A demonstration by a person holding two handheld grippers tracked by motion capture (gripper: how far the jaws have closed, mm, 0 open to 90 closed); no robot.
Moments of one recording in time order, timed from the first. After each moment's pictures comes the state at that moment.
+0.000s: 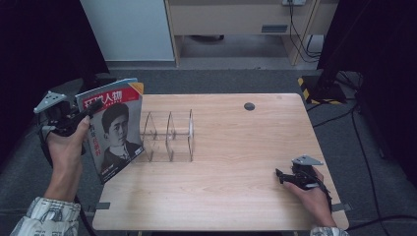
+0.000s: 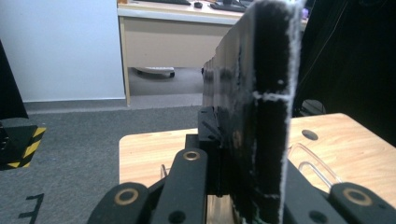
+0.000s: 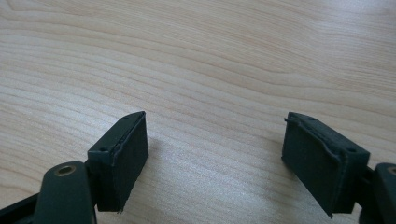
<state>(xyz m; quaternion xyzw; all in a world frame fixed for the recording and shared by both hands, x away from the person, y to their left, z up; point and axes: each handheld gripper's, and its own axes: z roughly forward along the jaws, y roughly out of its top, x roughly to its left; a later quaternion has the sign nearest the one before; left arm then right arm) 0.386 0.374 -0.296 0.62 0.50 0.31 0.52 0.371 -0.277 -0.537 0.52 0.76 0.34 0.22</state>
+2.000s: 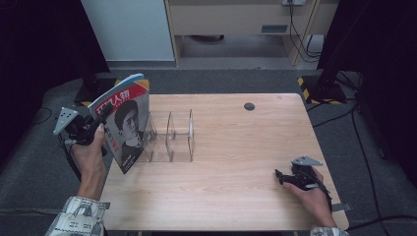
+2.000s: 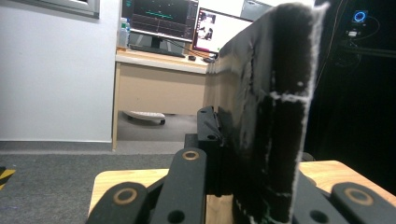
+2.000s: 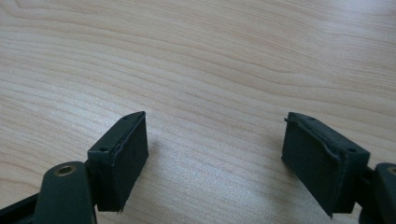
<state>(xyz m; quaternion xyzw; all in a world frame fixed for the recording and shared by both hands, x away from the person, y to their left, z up) 0.394 0.362 -0.360 0.55 0.46 0.35 0.60 0.370 -0.275 -0.538 0.51 0.76 0.34 0.22</state>
